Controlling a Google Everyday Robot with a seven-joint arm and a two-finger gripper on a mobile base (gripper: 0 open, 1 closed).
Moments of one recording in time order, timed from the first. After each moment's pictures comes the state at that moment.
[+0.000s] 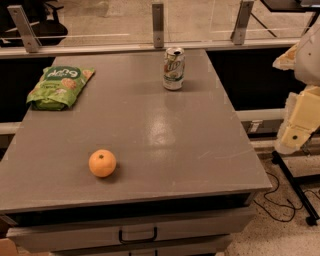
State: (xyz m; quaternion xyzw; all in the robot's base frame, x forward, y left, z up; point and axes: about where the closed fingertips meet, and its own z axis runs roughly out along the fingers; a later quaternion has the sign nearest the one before) arm 0.438 -0.217 0.977 -0.60 0.78 -0.03 0.16
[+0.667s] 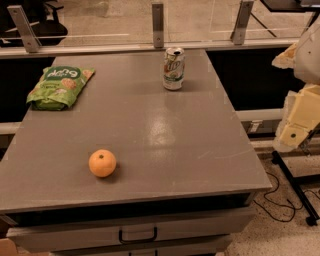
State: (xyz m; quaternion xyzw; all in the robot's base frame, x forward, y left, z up) arm 0.441 -0.215 0.978 -0.60 0.78 -0.03 0.17
